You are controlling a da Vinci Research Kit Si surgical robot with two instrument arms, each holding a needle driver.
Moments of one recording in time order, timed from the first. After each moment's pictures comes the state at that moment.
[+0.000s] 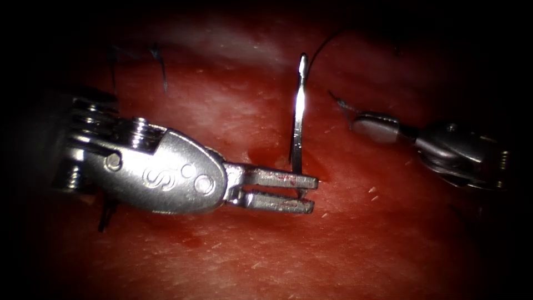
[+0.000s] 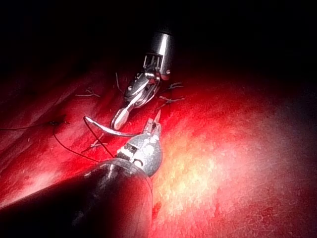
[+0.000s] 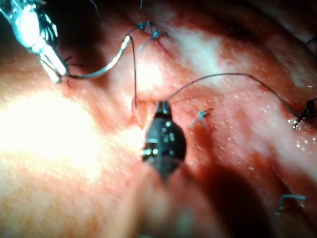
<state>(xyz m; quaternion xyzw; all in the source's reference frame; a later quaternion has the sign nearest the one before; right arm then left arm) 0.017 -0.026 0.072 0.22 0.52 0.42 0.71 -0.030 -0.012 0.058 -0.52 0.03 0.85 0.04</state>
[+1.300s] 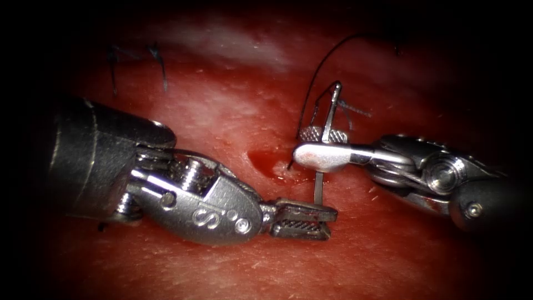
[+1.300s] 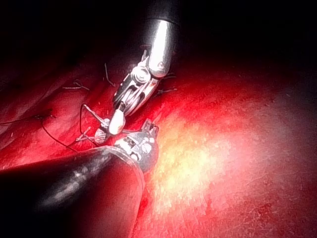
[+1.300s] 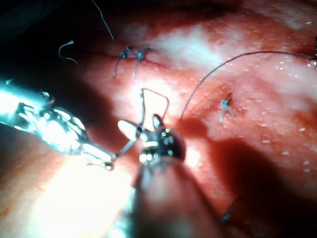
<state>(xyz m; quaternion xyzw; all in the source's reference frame) 0.023 -0.029 0.070 0.40 0.48 0.55 0.55 -0.032 -0.015 0.062 -0.52 0.03 0.85 -0.06</state>
